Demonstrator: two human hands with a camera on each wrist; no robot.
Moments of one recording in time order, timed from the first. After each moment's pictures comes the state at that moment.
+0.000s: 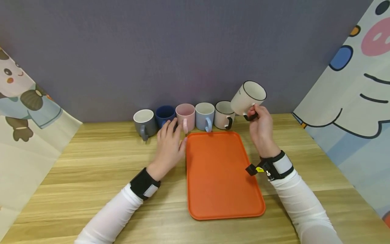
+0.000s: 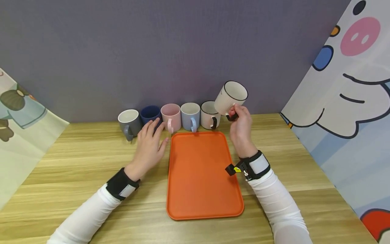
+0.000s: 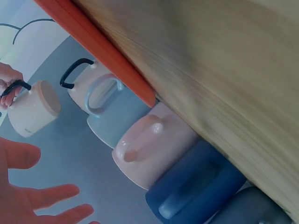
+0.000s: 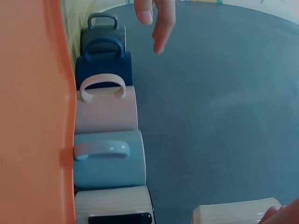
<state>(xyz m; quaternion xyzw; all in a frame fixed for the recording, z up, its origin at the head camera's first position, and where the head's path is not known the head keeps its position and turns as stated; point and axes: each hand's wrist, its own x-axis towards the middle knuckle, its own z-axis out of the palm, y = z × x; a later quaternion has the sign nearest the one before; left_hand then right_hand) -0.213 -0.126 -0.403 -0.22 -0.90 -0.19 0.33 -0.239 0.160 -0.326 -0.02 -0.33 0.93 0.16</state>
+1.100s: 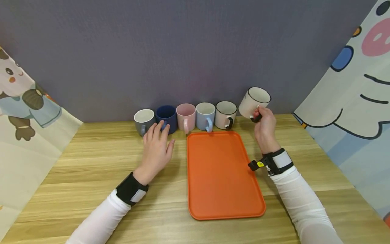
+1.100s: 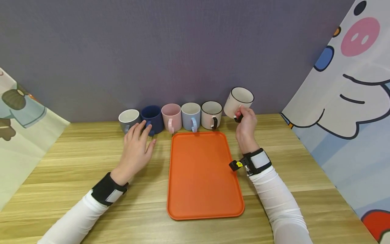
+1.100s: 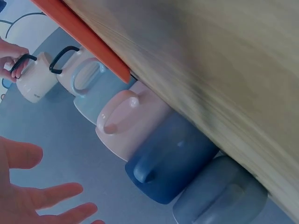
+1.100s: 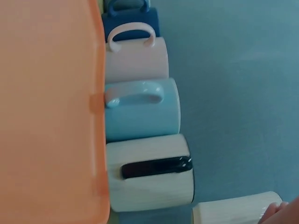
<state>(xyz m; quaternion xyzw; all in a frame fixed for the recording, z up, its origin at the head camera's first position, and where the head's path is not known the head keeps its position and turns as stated) -0.201 -0.162 -0.403 -0.19 -0.91 -0.18 0.31 -0.269 0.182 -0.346 -0.08 -0.35 0.90 0.23</state>
